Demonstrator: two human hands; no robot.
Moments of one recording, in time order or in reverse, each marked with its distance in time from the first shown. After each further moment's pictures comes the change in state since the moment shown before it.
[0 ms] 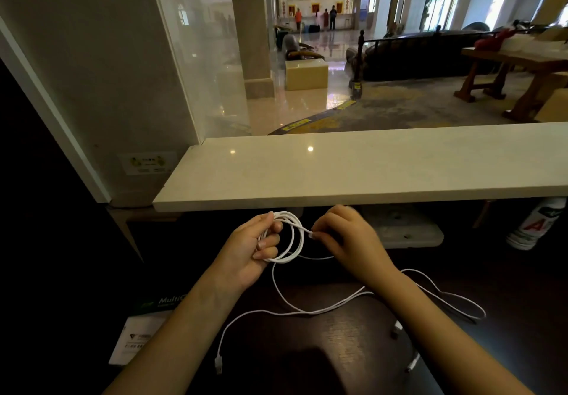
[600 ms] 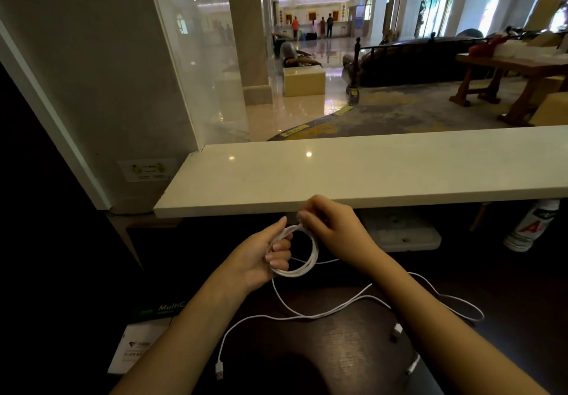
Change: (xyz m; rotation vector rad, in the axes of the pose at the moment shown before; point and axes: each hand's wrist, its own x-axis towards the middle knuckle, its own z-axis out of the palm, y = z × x) left_hand 0.007 -0.007 0.005 0.042 -0.056 -0.270; right_hand 0.031 -0.023 -0.008 0.313 -0.084 0.161
